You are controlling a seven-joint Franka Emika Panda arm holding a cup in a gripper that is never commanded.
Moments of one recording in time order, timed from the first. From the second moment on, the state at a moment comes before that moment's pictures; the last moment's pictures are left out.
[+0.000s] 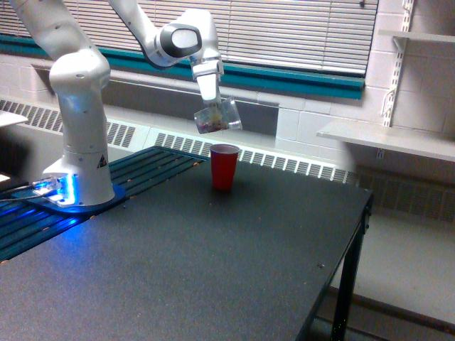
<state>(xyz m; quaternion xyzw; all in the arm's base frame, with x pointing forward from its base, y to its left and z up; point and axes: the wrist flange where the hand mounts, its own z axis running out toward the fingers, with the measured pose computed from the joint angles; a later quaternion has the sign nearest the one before) 0.233 0.245 0.329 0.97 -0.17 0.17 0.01</state>
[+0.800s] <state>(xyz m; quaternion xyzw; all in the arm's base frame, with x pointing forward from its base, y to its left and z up) 0.202 0.281 0.282 0.98 -0.13 0.12 0.03</state>
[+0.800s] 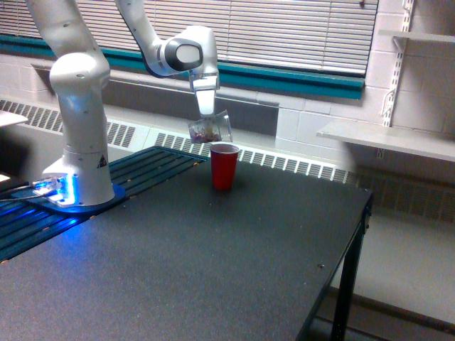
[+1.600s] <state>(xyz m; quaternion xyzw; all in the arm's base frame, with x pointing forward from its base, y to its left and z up) 0.191 0.286 0.267 0.99 -0.12 0.09 0.05</state>
